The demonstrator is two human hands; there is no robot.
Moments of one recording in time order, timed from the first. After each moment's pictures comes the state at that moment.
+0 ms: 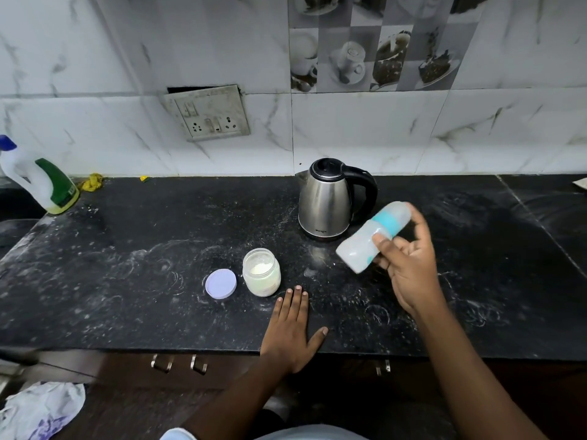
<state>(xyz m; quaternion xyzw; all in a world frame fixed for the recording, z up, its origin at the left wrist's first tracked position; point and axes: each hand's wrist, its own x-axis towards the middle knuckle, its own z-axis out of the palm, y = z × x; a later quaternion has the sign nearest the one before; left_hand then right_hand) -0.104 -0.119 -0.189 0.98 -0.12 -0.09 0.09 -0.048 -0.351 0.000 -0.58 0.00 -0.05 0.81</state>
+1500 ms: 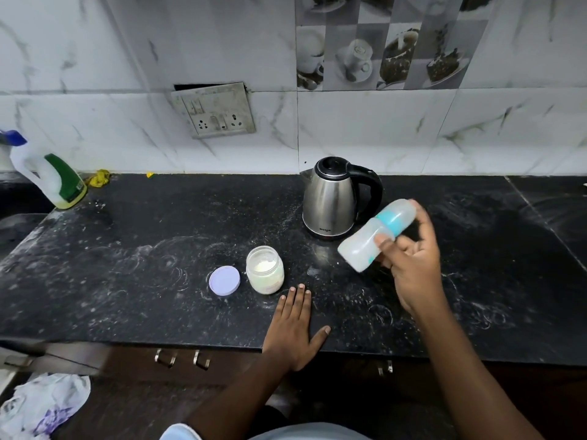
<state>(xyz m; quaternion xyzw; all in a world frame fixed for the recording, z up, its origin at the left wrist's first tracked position) -0.103 -0.119 -0.189 0.98 -0.12 -0.09 0.09 -0.050 -0.349 -0.002 -0.59 -0.02 -0.07 0.80</state>
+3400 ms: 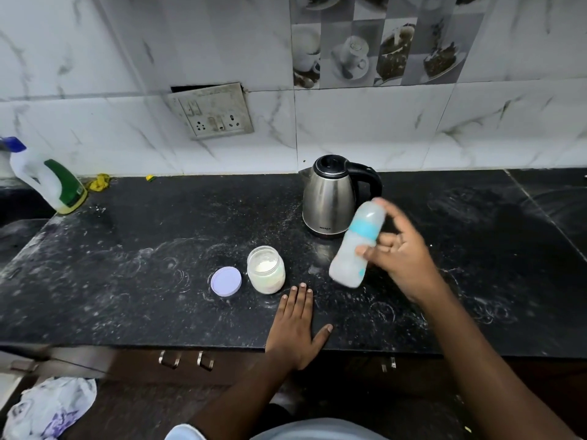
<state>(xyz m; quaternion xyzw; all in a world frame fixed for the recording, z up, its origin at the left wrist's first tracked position) -0.104 -0.118 -0.191 0.98 -0.12 -0.09 0.08 -0.044 -0.347 0.009 -0.63 -0.10 0.01 0.77</state>
